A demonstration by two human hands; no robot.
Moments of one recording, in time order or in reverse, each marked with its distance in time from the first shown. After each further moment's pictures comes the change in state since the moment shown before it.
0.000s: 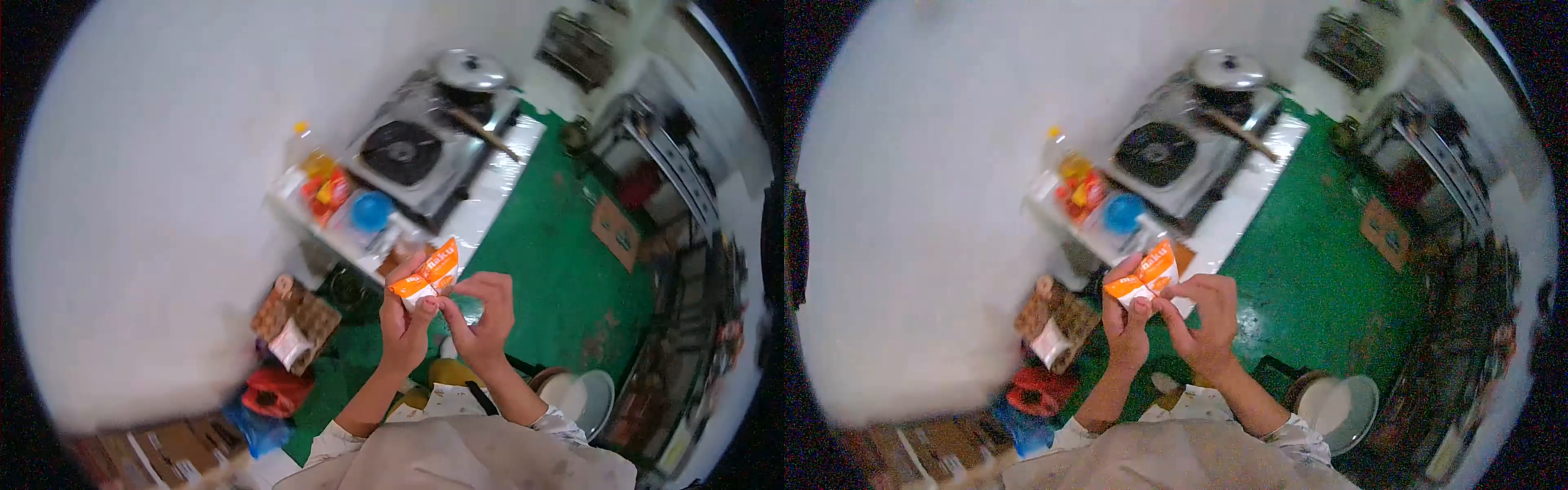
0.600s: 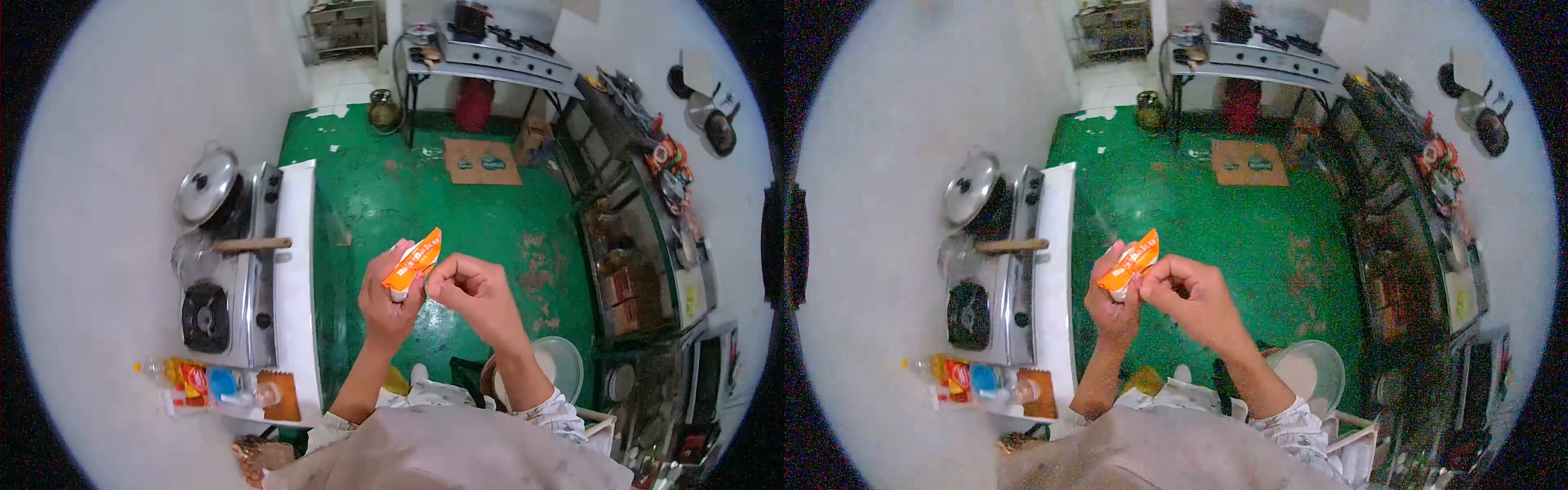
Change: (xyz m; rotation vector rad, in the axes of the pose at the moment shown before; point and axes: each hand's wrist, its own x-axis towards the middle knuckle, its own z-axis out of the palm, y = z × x) left_hand 0.081 -0.168 0.391 0.188 -0.547 0.351; right_hand 0.109 0.192 -0.333 0.408 0.105 0.802
